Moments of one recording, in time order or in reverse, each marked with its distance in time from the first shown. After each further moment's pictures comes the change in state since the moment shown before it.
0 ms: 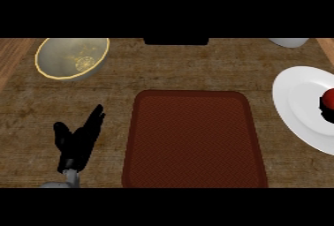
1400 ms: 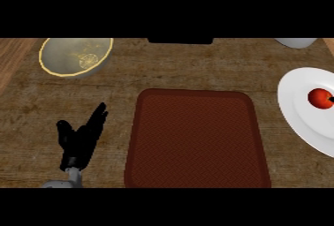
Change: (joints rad) left arm -0.013 -0.015 -0.005 -0.013 -0.019 -0.007 0.015; right arm -0.454 -0.140 -0.237 0.981 -0.141 0.512 -0.458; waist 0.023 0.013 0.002
